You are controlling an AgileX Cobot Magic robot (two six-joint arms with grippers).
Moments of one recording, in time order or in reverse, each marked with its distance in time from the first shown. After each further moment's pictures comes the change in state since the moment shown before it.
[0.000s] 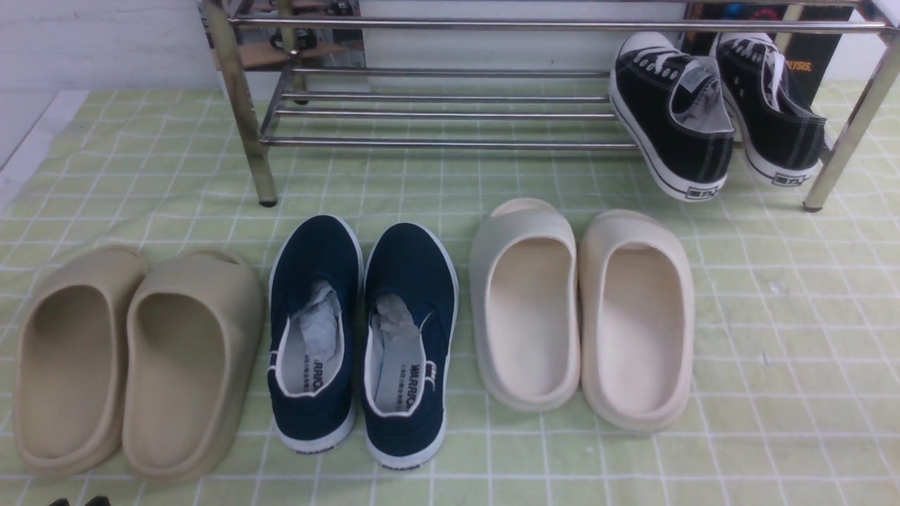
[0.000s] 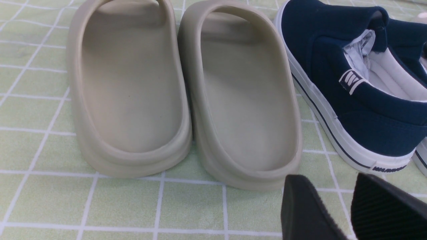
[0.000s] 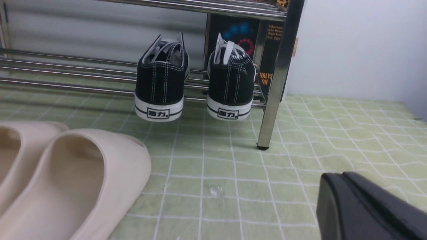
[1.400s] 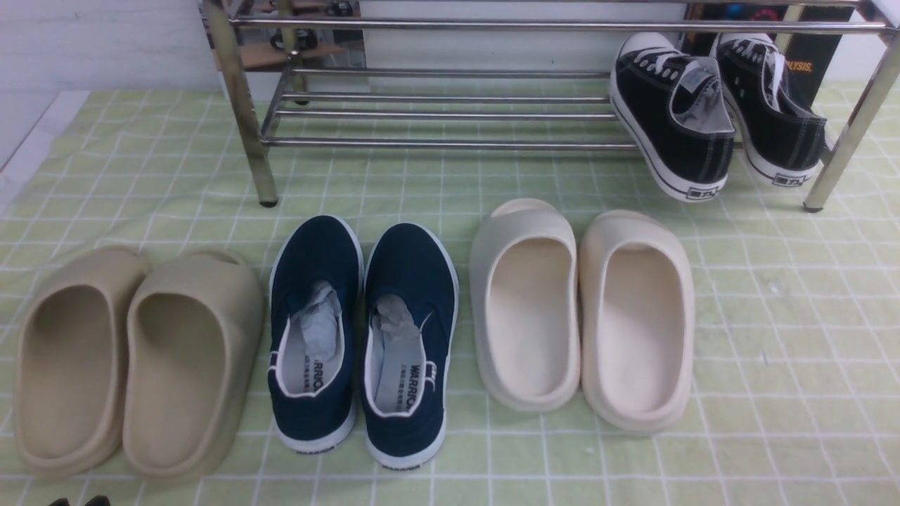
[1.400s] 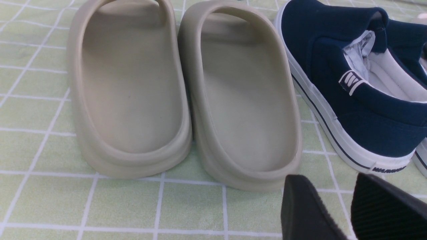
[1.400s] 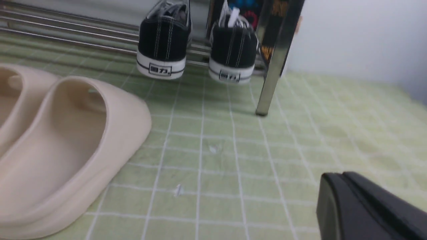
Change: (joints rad) right arm 0.000 -0.274 0.040 -0.383 0.337 0.415; left arm 0.000 -0.001 0.000 -0.001 0.000 0.000
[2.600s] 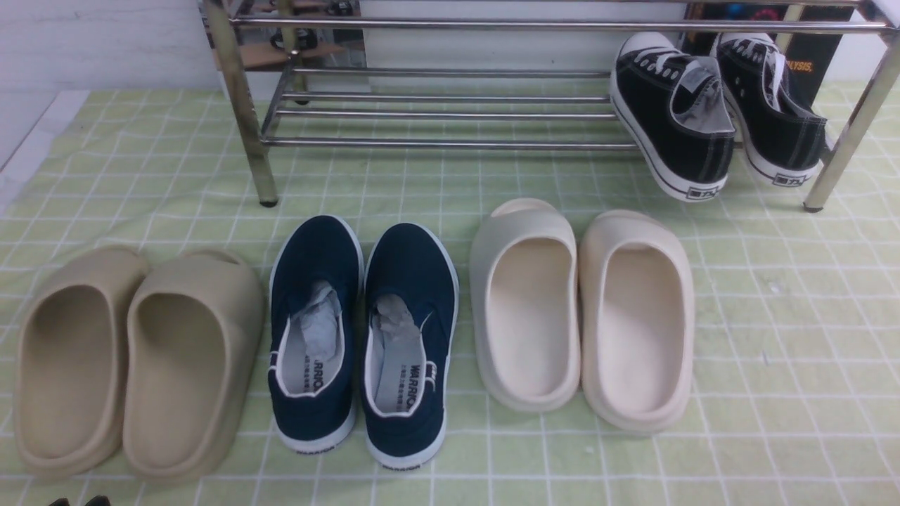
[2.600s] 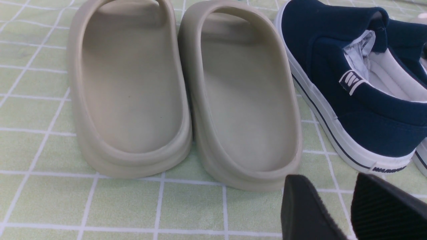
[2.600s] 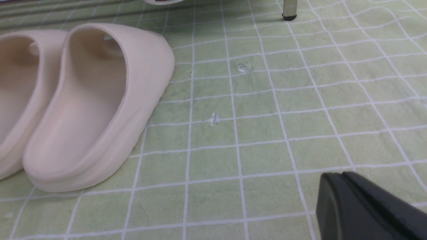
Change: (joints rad) right arm 0.000 0.000 -0.009 0.195 0.192 -0.015; left arm 0.000 0.000 0.000 0.000 0.000 0.000
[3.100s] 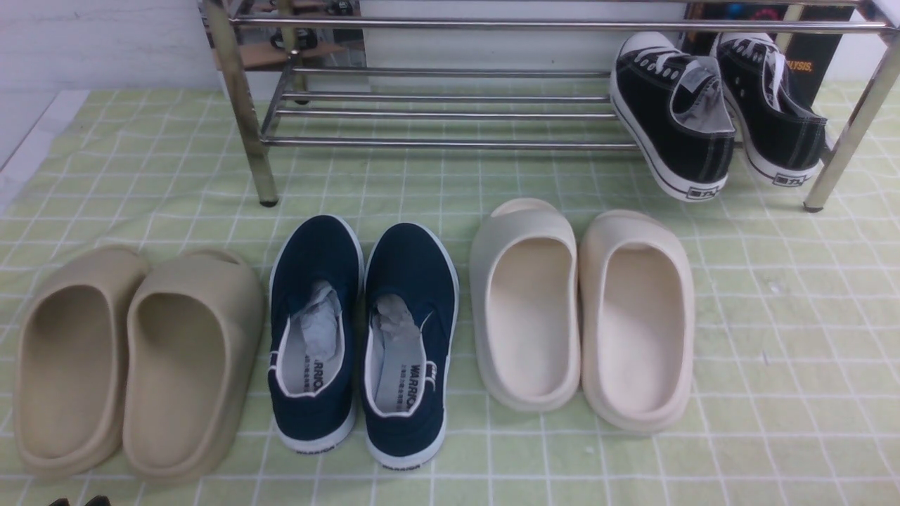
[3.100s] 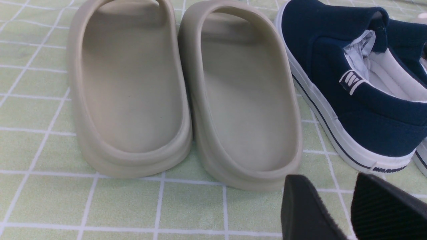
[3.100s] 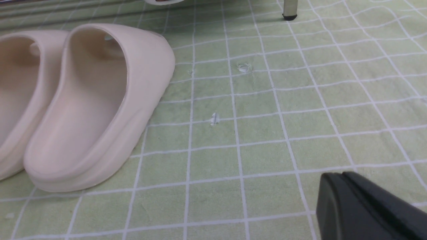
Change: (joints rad) right arm 0.000 0.000 0.000 0.002 0.000 0.000; left arm 0.000 0.000 0.000 0.000 0.000 0.000
